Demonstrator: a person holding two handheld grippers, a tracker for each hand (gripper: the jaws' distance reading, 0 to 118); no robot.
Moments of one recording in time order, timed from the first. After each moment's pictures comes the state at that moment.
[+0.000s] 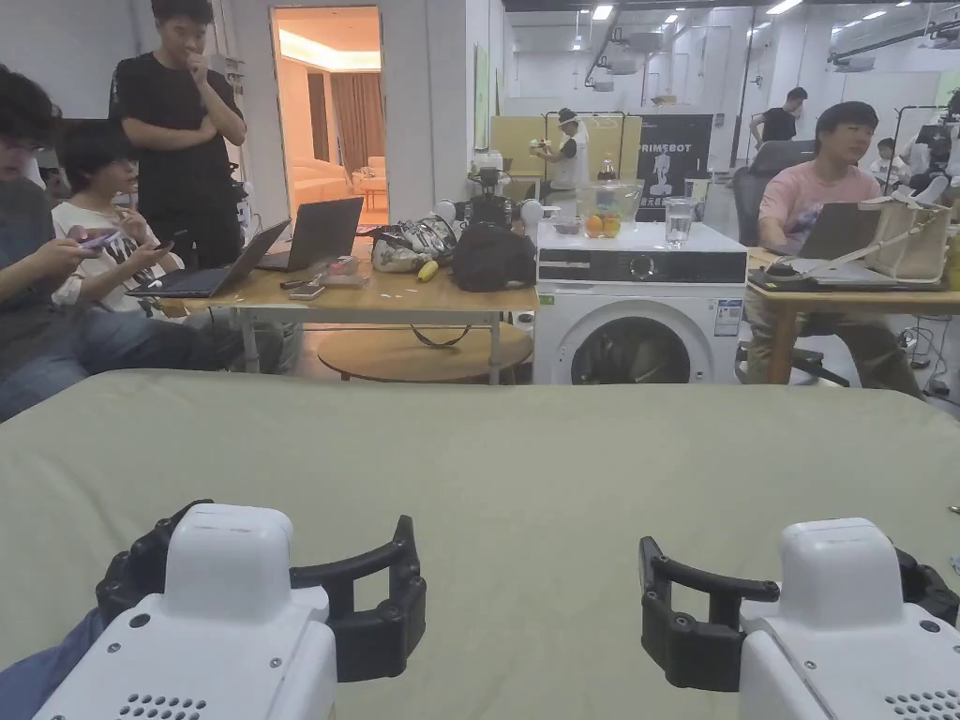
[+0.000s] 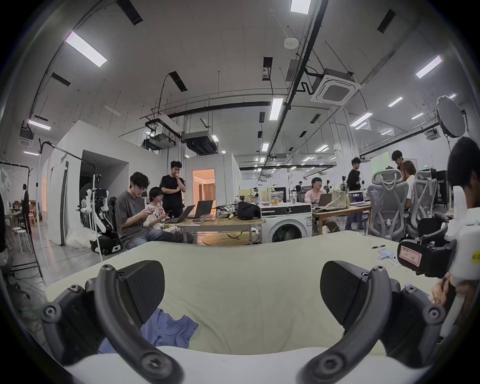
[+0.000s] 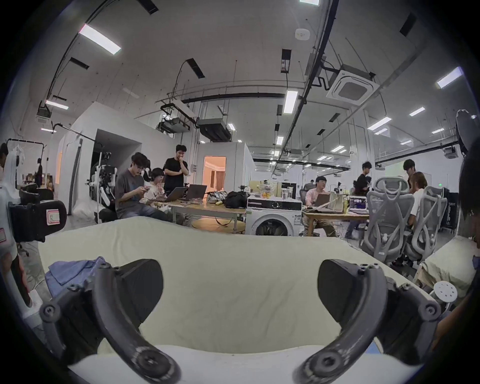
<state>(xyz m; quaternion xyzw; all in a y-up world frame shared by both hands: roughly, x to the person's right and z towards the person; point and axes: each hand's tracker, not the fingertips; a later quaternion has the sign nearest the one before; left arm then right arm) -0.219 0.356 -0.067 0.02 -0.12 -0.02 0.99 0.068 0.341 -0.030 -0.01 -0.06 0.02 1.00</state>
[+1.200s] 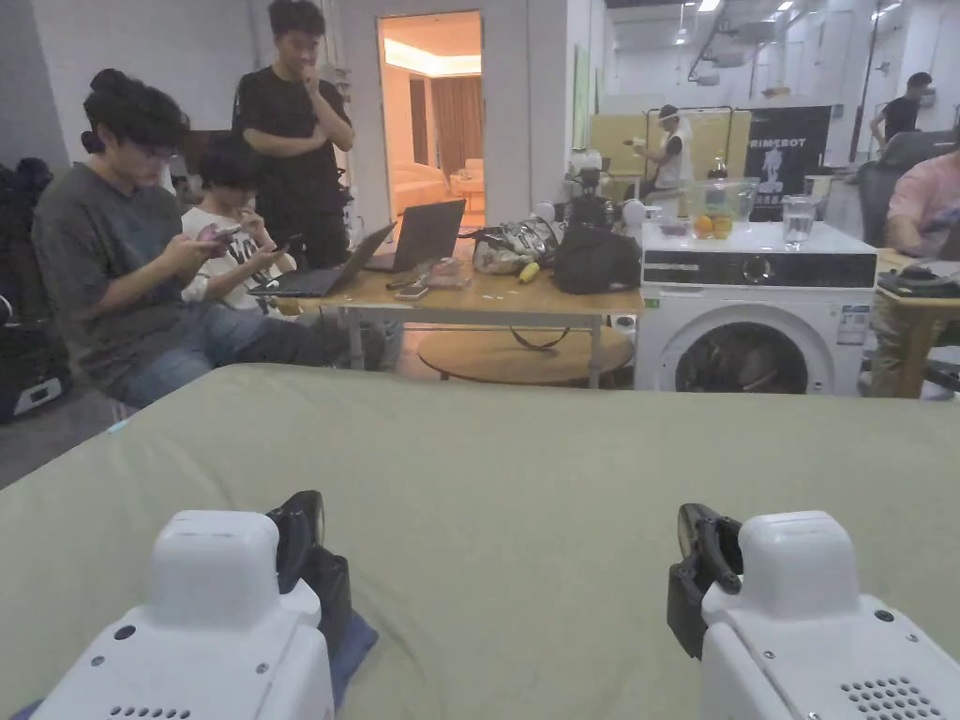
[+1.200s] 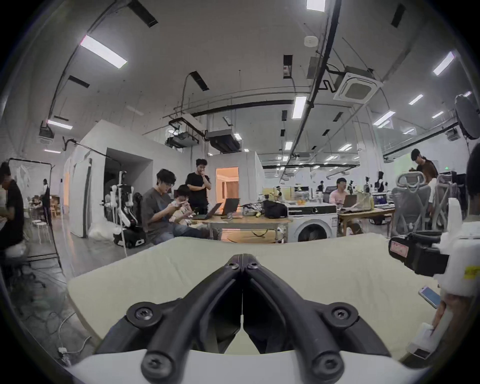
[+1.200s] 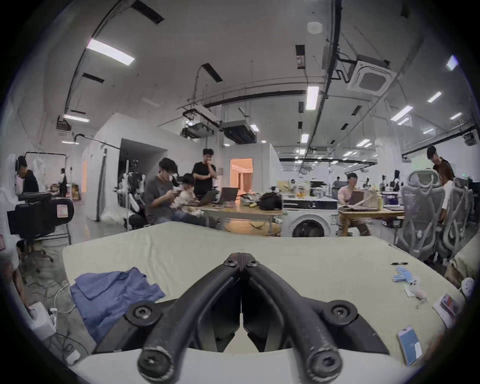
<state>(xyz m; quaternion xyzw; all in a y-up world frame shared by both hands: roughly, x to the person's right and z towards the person) -0.270 0.367 -0.052 0.02 -0.04 -0.01 1.00 -0.008 0.339 -0.078 -0.01 0.04 0.00 1.00</state>
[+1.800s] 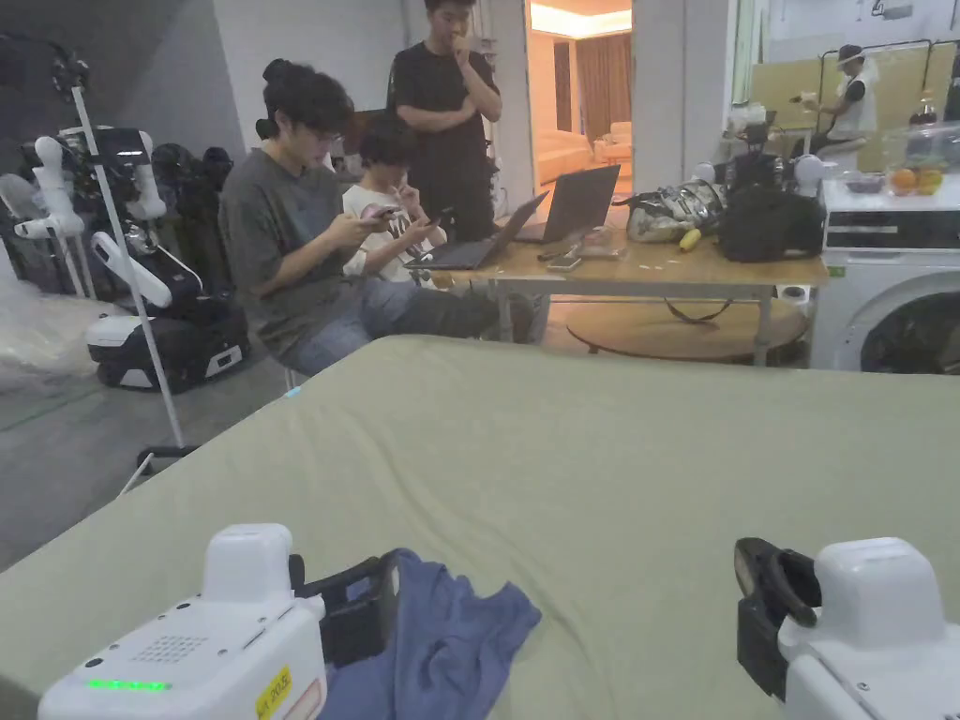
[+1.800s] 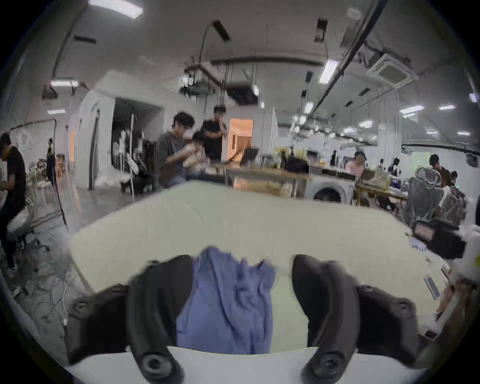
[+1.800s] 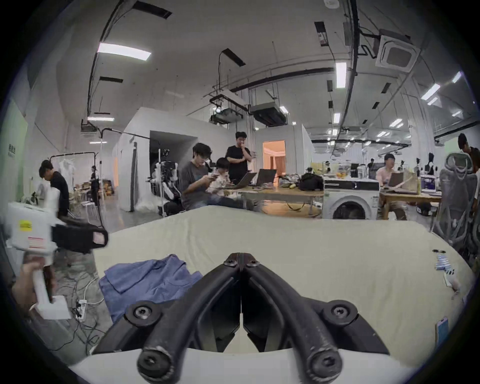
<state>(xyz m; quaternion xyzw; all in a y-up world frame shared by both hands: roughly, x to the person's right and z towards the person) -0.411 0.308 -0.126 -0.17 -0.02 0.05 0.98 -0.050 0.310 -0.117 -0.07 0.14 -0.02 0.99</state>
